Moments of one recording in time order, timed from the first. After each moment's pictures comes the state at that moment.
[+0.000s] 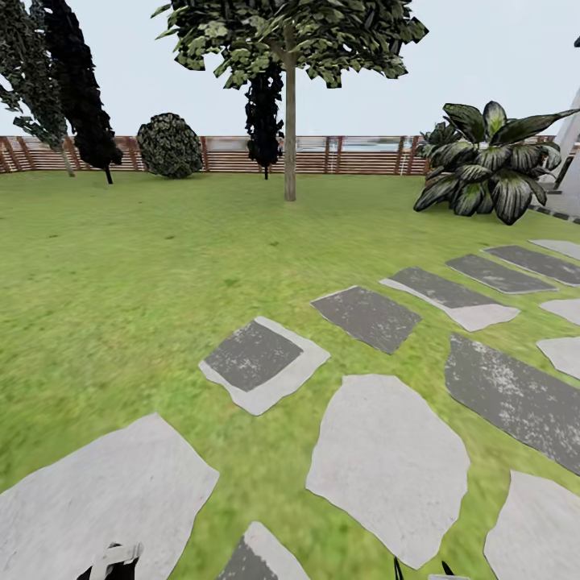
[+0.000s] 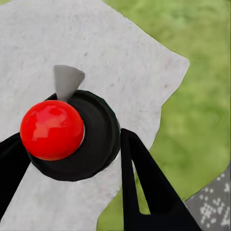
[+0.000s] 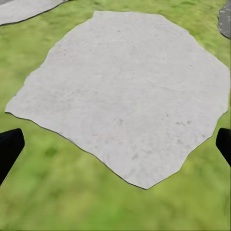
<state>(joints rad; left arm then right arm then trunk) -0.26 0.14 0.35 -0.36 -0.11 -0.34 -0.11 -0.28 -0.03 0.00 -0.08 0.02 -0.87 -0.12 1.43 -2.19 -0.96</state>
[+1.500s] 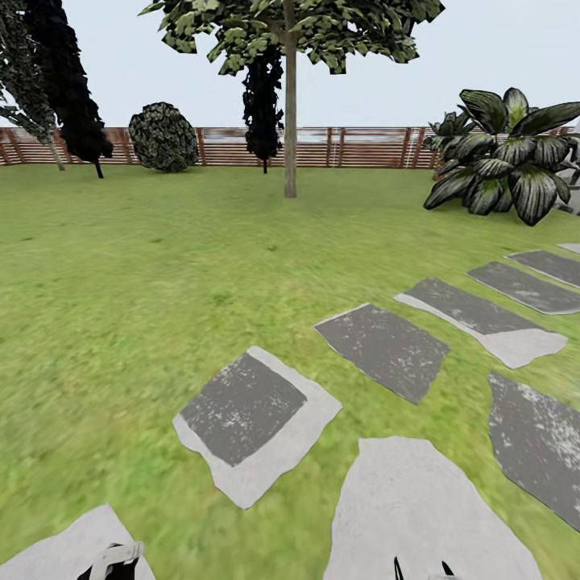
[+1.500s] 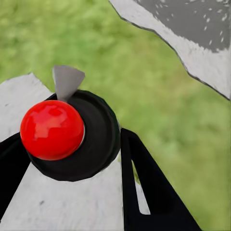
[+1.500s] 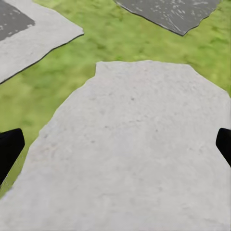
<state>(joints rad) -0.26 0.14 0.35 -0.36 -0.11 -0.34 -0.11 -0.28 -0.03 0.00 -0.08 0.02 -0.87 -0.12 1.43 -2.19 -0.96</state>
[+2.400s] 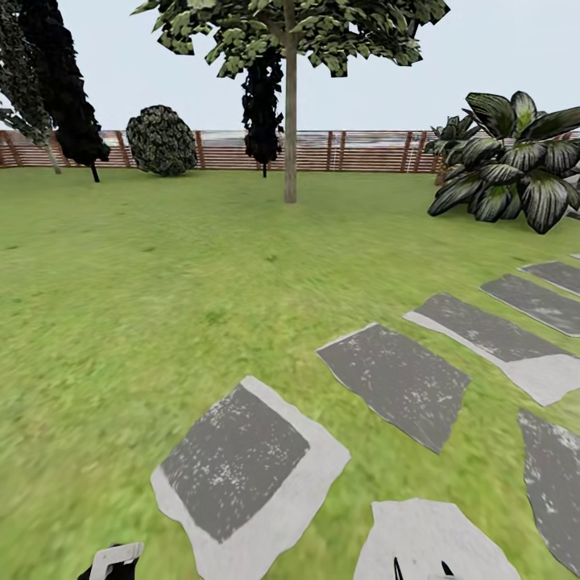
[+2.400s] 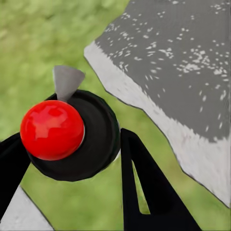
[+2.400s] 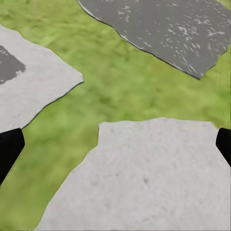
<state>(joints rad) -0.26 0.14 0.35 -0.36 -0.11 -0.34 -0.11 -0.28 -0.03 0.00 -0.08 0.02 -0.87 -0.12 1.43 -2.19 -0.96</state>
